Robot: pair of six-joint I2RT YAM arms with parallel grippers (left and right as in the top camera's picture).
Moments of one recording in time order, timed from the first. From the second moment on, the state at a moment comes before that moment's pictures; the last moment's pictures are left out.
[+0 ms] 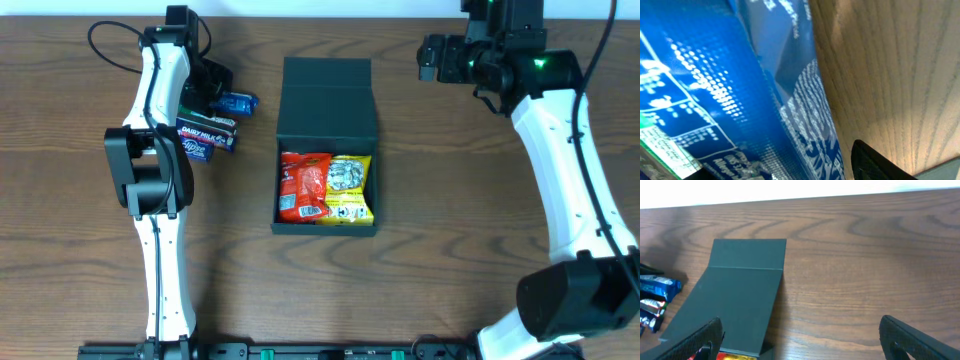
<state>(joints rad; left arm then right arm) 0.02 2.59 2.33 -1.15 0.23 -1.09 0.11 1.76 1.76 -0.82 -0.11 0.18</state>
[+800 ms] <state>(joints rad) 0.02 2.59 2.33 -1.16 0.22 -1.07 0.11 1.76 1.76 -0.82 -0.10 0.18</state>
